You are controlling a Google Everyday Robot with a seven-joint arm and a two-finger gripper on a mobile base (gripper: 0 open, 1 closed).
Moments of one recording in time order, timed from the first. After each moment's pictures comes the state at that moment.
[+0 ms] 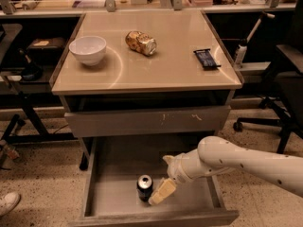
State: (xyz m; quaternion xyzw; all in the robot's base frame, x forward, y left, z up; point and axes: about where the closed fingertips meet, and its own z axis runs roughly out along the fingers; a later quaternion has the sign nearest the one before) arm 0.460 -0.025 0.517 -0.51 0.77 0.29 0.23
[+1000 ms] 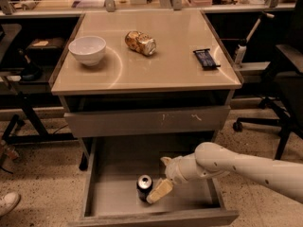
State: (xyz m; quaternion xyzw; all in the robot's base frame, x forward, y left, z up) arm 0.483 -0.018 0.469 -0.50 0.77 0.31 0.26
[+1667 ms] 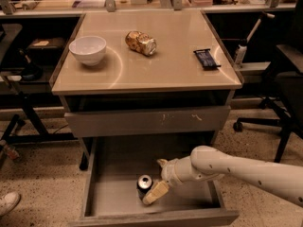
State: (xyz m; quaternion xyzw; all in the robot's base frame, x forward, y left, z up) arm 0.486 -0.002 0.450 -0.49 0.76 0.32 0.27
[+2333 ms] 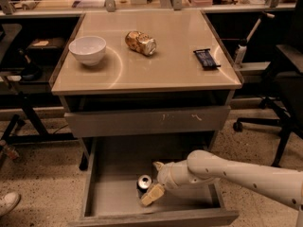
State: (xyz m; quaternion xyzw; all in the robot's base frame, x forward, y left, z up) arm 0.483 0.013 0.436 -0.49 0.76 0.33 0.28
